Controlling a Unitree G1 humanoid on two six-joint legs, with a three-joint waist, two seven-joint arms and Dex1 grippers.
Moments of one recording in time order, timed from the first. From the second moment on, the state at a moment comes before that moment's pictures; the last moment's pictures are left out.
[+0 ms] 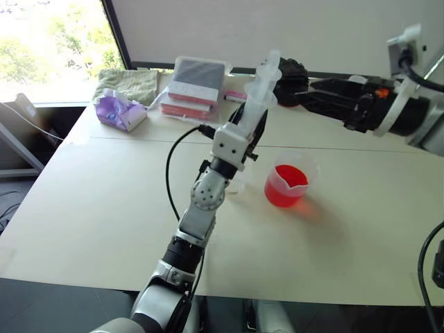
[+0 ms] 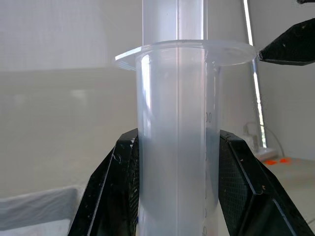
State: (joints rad) left arm -0.55 -0.14 -0.22 0.15 0.14 -0.31 -0.09; right arm -0.81 -0.96 -0.22 -0.18 1.19 1.06 0.49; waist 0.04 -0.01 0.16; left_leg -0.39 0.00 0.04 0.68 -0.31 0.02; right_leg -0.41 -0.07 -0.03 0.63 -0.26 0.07
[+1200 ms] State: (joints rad) left arm -0.44 -0.17 -0.26 0.03 0.13 -0.20 -0.12; right arm -0.88 -0.91 -0.21 -0.11 1.03 1.09 0.62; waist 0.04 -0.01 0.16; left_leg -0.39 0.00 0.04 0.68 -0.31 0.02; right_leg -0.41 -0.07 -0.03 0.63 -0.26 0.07
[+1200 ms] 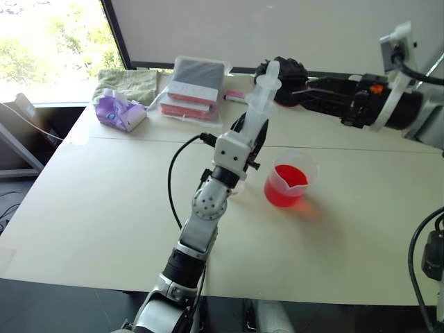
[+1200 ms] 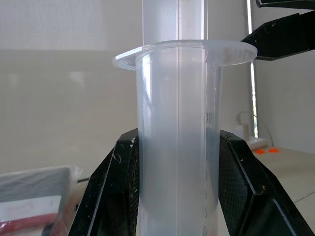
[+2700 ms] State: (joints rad) left arm -0.37 -0.11 -0.26 -0.06 0.01 -0.16 -0.25; right arm -1.00 -0.74 -0.21 -0.15 1.28 1.24 0.54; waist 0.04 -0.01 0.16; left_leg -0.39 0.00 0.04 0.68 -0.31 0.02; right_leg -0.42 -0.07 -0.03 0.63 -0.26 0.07
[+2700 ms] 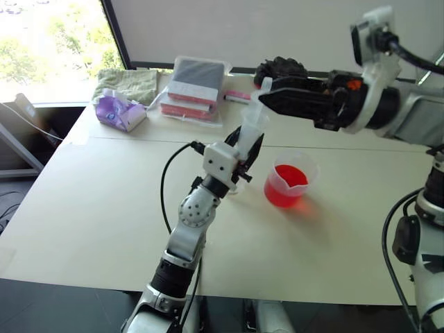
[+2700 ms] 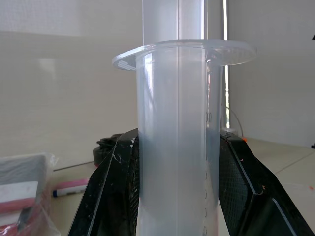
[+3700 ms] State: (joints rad) left arm -0.36 -0.11 -0.26 -0.06 0.01 -0.14 -0.25; right arm -1.01 -0.69 -0.16 -0.15 1.15 1.22 0.58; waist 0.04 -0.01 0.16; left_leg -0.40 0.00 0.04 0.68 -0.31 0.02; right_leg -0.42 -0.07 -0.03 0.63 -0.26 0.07
